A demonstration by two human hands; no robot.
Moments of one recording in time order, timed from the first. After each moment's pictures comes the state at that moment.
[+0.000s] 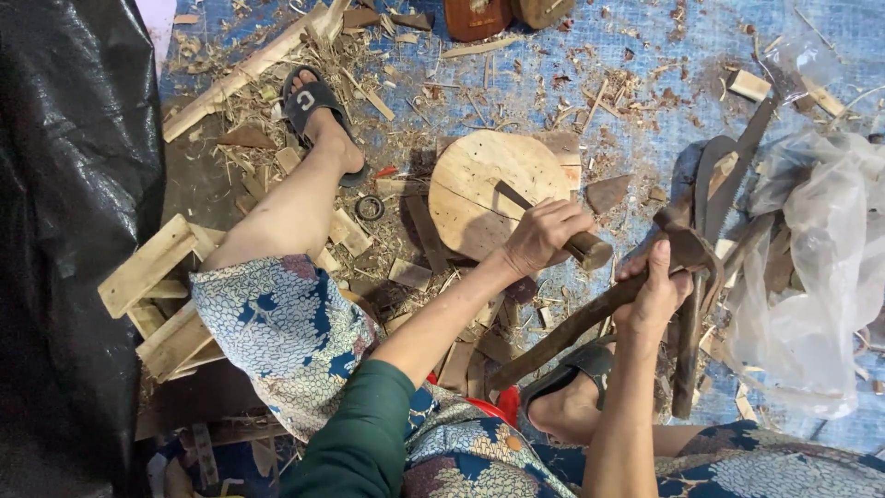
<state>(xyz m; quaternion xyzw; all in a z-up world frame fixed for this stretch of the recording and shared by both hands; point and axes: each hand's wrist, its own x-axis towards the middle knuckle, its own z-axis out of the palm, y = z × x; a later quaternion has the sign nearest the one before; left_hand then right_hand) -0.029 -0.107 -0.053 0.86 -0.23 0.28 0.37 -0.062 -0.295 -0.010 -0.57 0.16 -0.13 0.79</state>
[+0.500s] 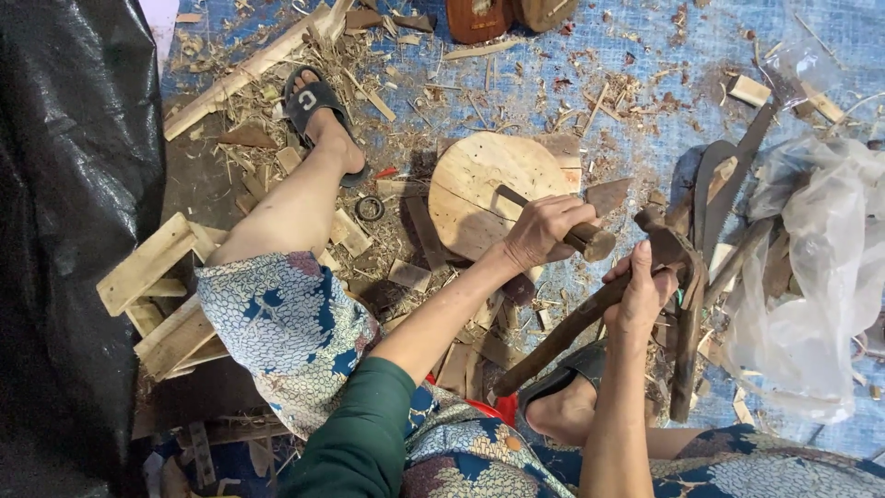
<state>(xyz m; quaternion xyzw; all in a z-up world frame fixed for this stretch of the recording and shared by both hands) -0.027 -0.098 -0.022 0.84 -0.22 0.21 0.44 -0.068 -0.273 0.010 -0.62 0.16 -0.11 0.76</state>
